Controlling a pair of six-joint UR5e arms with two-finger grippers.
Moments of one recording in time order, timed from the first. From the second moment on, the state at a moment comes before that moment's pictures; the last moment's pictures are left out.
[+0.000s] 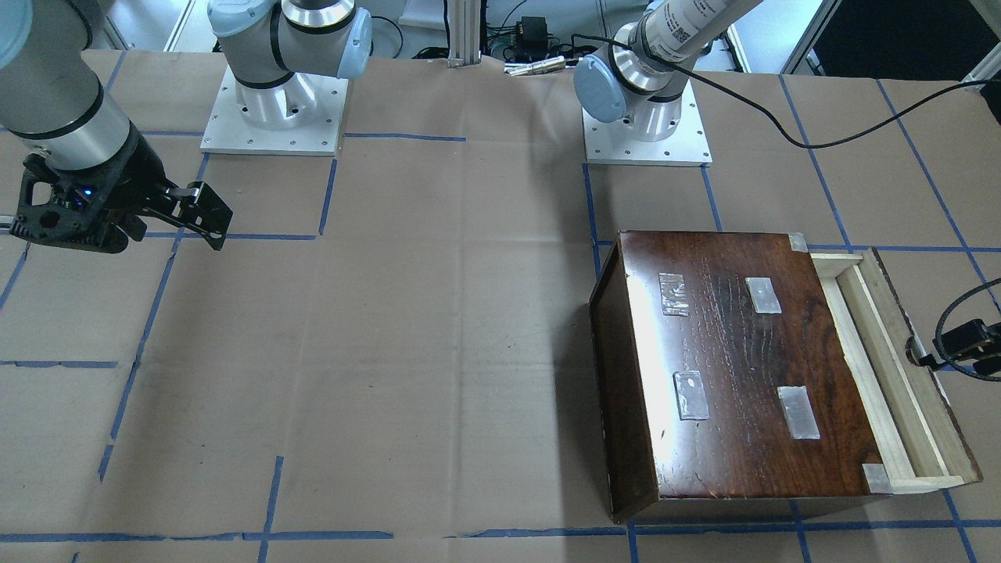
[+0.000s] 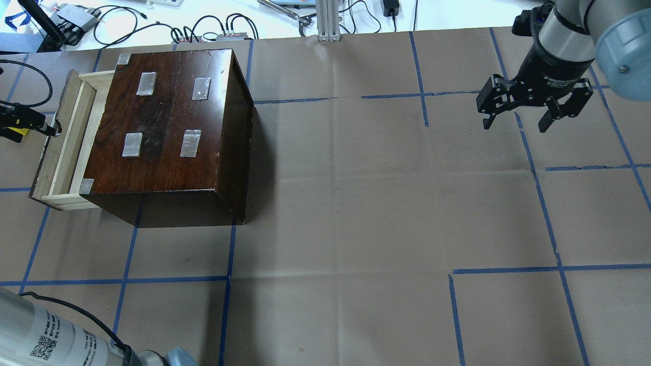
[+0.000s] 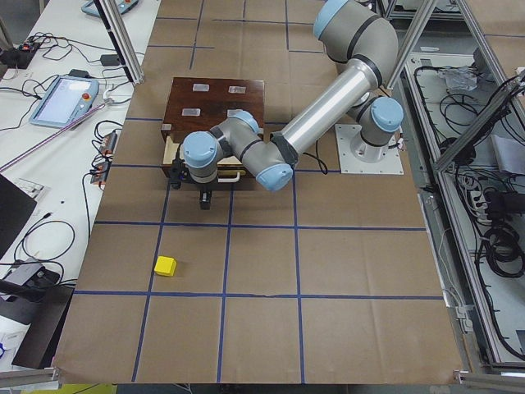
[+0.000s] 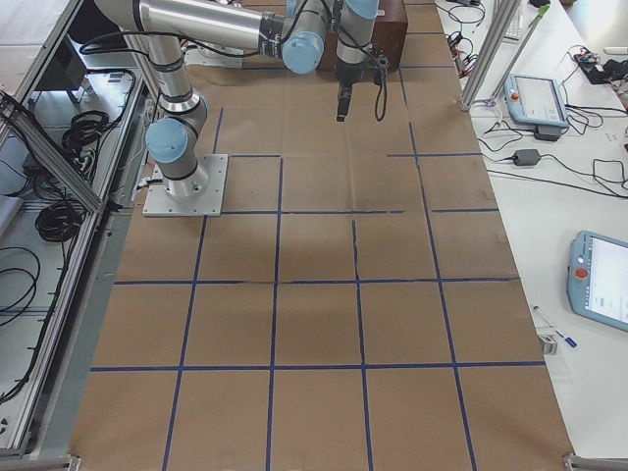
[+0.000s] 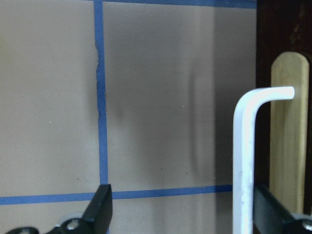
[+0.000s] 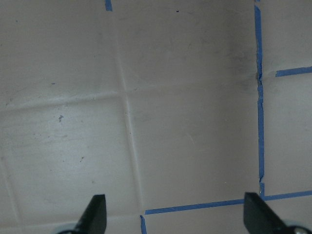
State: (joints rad) left arm -0.86 -2.06 -1.43 -1.26 1.41 0.71; right arm 1.43 -1.52 1.65 -1.63 -1.57 -0.02
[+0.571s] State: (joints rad) left arm -0.84 -2.06 -1.42 -1.23 1.44 0.72; right arm 1.43 -1.52 1.65 -1.63 -1.57 -0.02
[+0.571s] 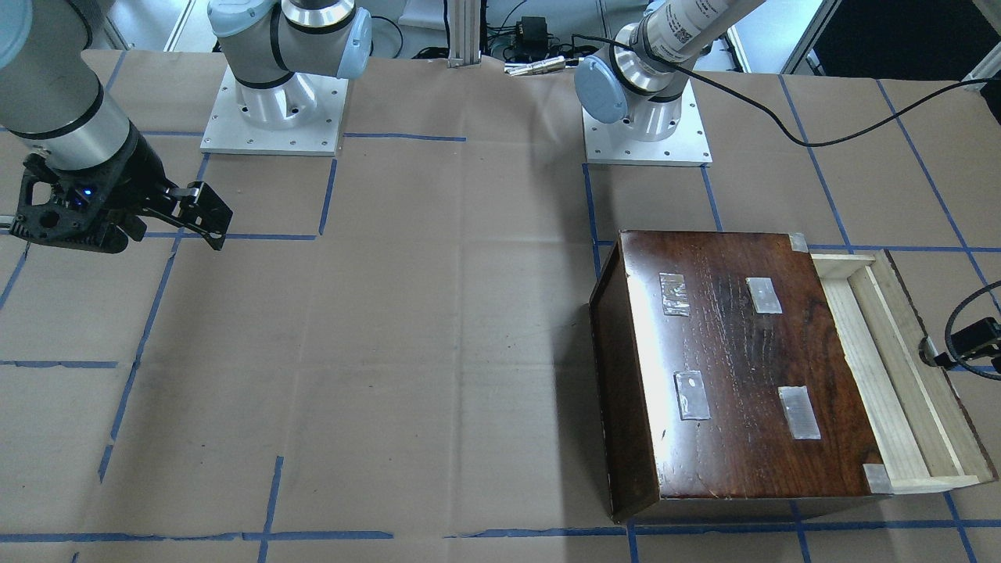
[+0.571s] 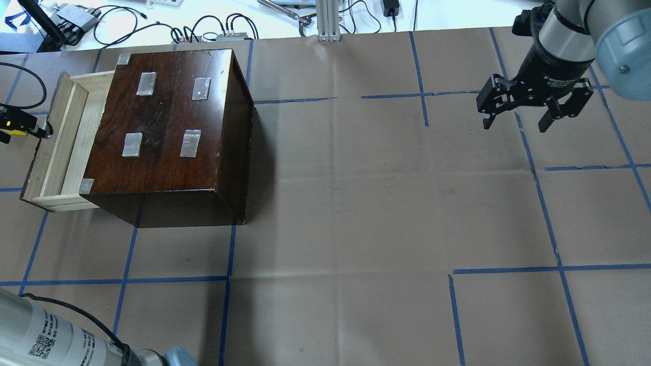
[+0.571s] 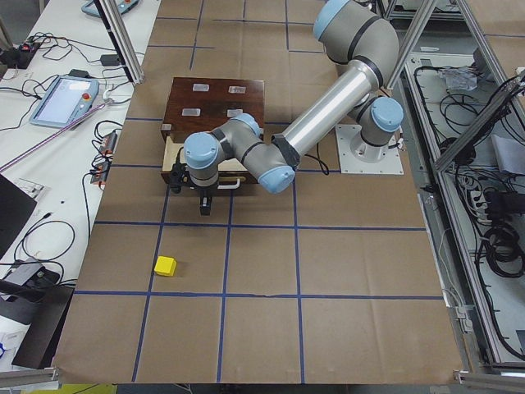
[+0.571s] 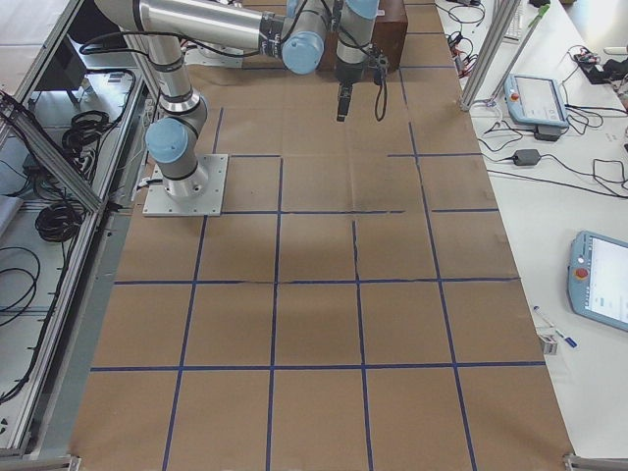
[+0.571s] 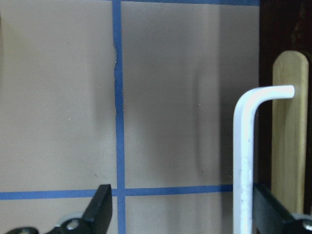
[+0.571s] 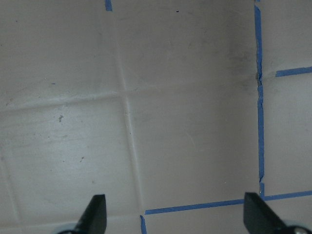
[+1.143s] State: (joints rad) left arm -0.84 -2.06 -1.34 -1.23 1.44 0.73; right arm 1.43 -1.52 1.65 -1.63 -1.57 -0.02
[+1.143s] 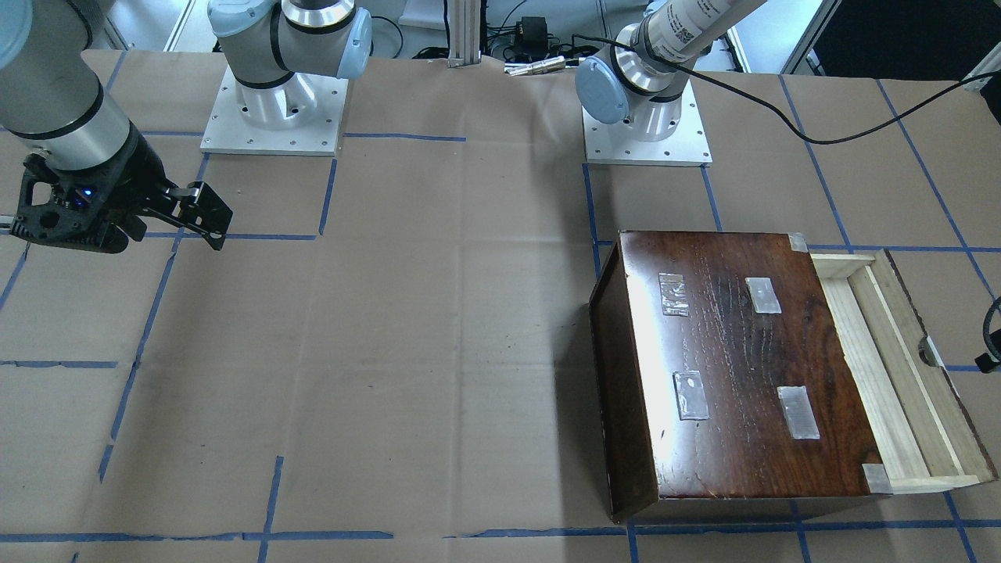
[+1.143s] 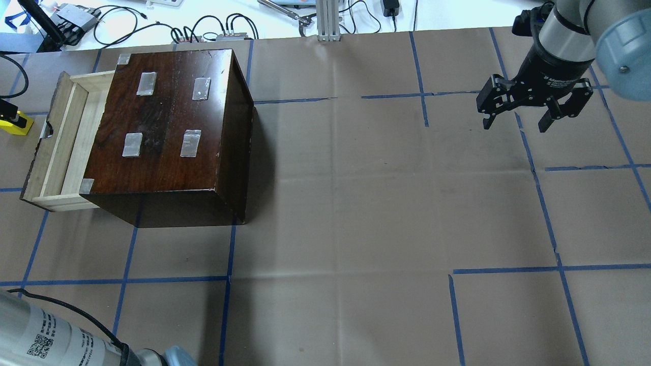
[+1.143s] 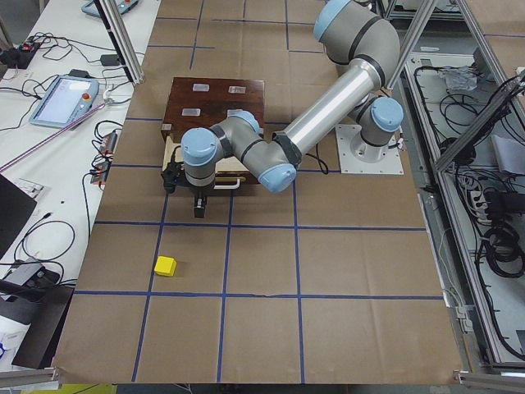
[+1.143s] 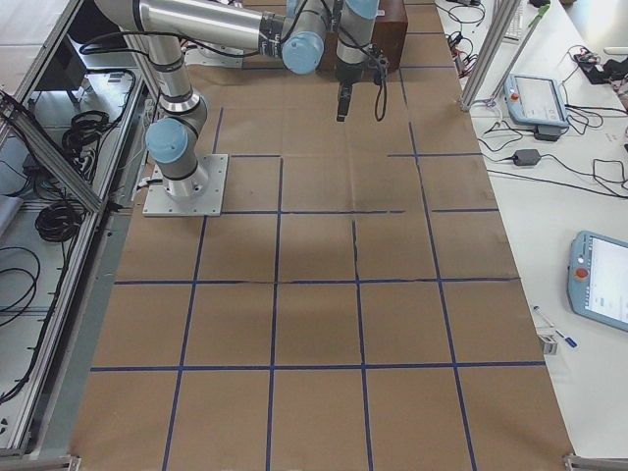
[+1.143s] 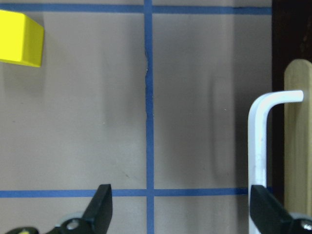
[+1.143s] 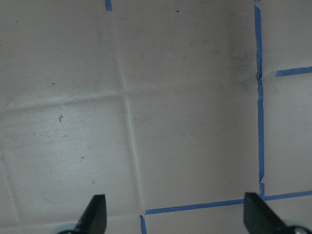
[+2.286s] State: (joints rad) left arm -0.79 -2.42 -0.81 -1.36 1.43 0.89; right arm 1.43 -1.52 1.65 -1.63 -1.57 -0.02
